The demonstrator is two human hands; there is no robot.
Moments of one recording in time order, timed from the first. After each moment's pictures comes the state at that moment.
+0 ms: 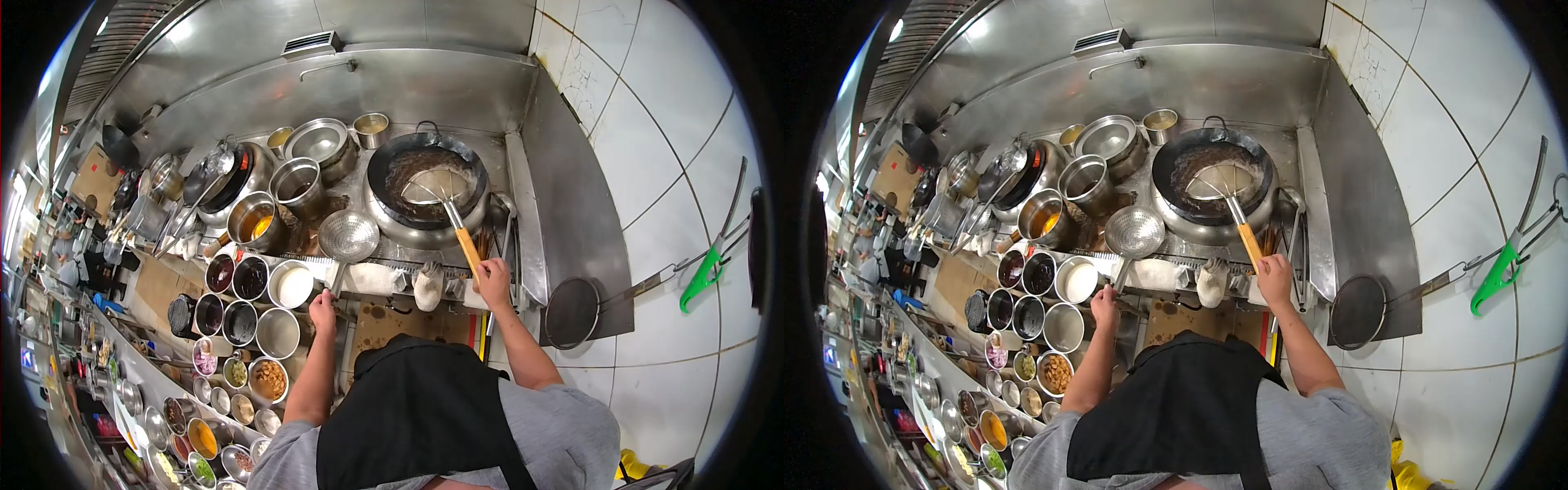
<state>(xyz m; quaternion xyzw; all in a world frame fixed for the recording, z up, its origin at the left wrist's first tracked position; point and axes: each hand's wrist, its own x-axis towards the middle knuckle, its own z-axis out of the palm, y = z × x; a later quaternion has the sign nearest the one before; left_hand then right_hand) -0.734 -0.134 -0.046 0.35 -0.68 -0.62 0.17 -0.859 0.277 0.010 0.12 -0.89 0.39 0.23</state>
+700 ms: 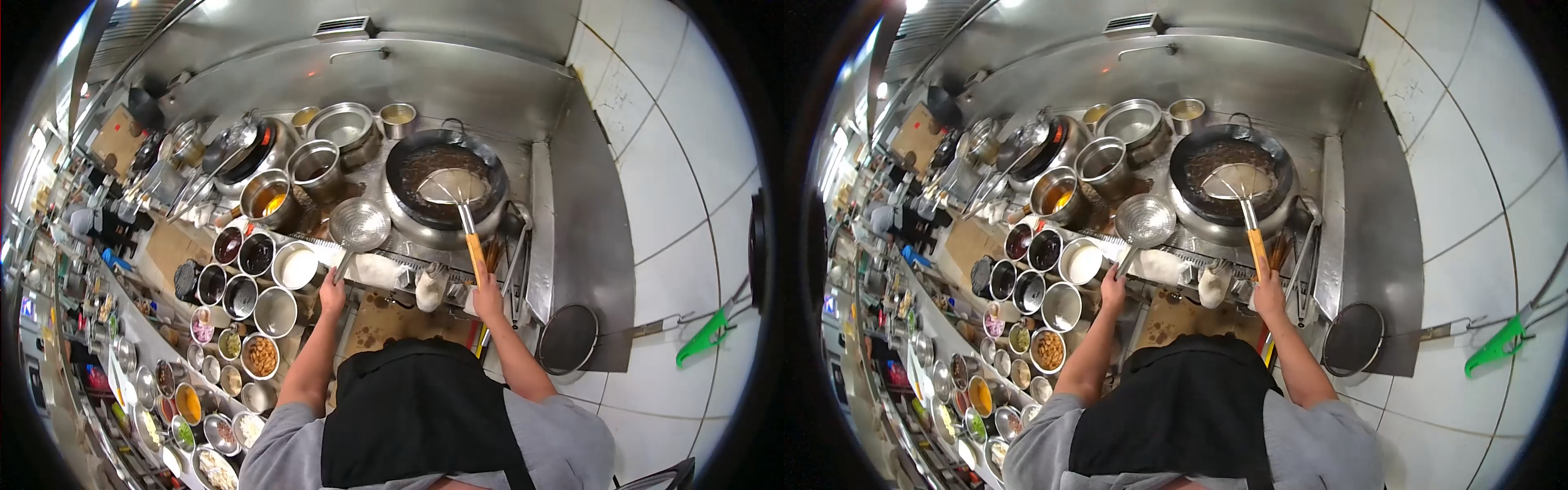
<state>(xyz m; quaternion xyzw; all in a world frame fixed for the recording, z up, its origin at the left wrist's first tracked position) -0.754 -0.116 -0.059 0.29 -0.84 -0.40 0.23 -0.862 0.275 -0.016 0.10 -0.95 0.30 -0.04</state>
